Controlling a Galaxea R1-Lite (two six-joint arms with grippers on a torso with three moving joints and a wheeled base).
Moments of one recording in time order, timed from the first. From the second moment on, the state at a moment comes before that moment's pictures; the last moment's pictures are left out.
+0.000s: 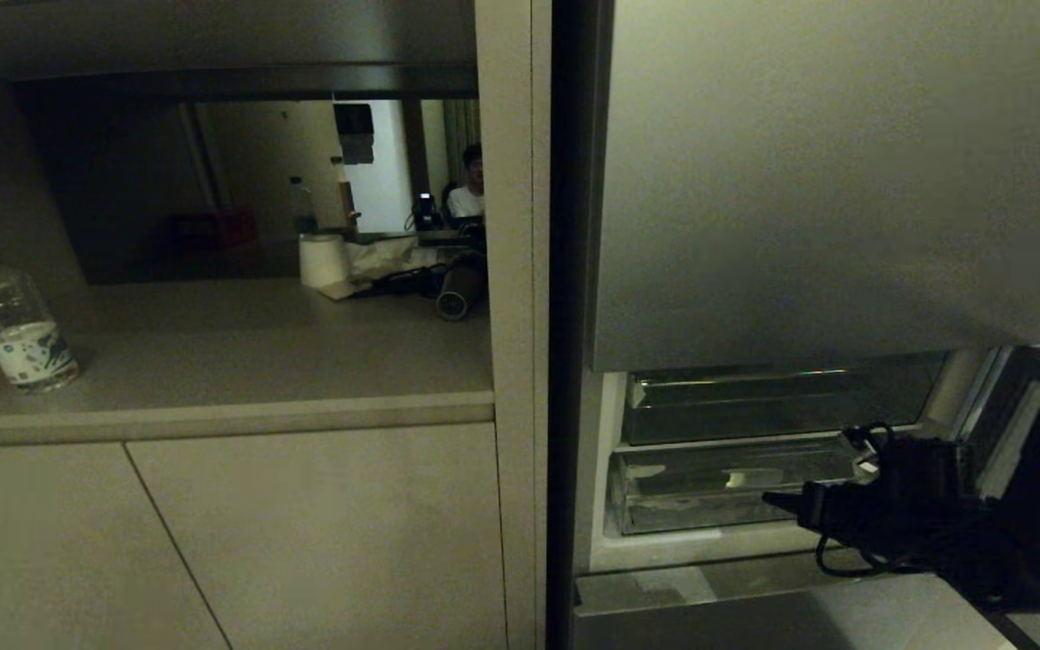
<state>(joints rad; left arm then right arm) 0.00 0.00 -0.04 0.10 0.01 -0.01 -0.10 2.24 -0.52 -1.11 0.53 0.32</state>
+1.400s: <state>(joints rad) 0.00 0.00 -0.04 0.10 0.01 -0.01 -0.05 0.38 0.00 -0.27 0.09 -0.04</state>
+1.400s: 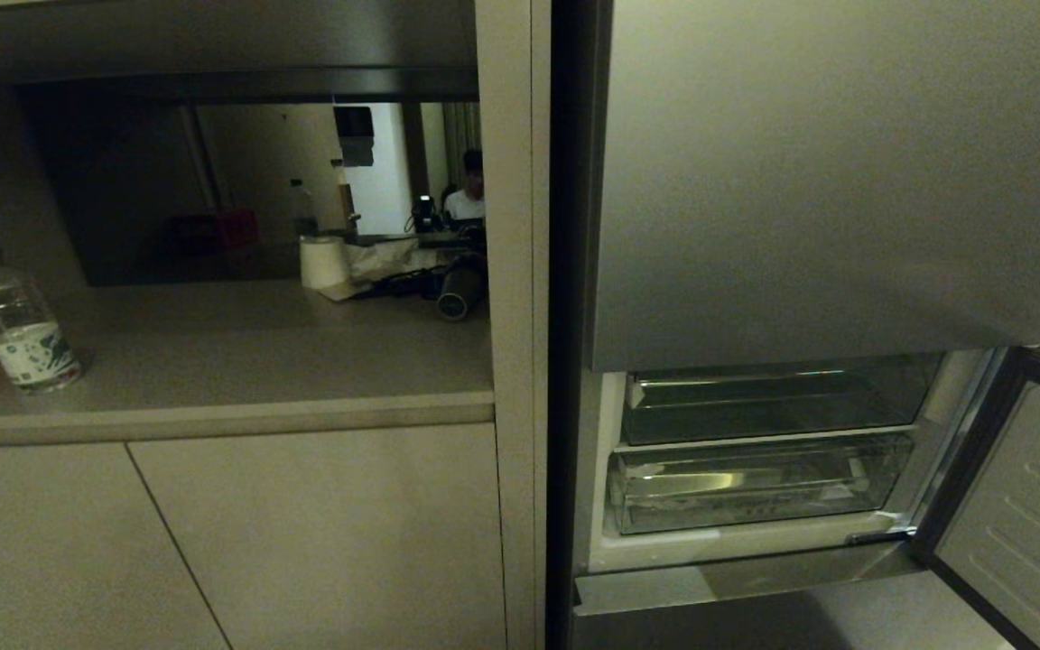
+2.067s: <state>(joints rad) 0.00 0.00 -0.04 0.10 0.01 0.00 -0.01 0.00 0.00 -0.08 0.01 -0.11</state>
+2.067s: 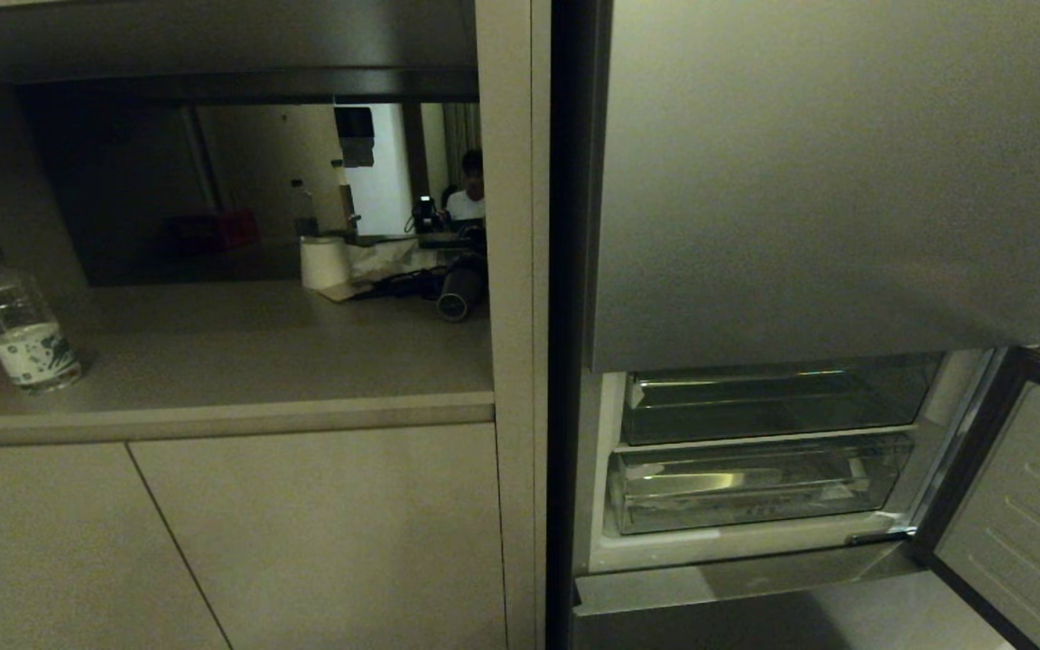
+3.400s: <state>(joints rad) 0.00 0.00 -0.04 0.10 0.01 0.00 -0.01 0.00 0.00 -0.08 0.00 -0.06</state>
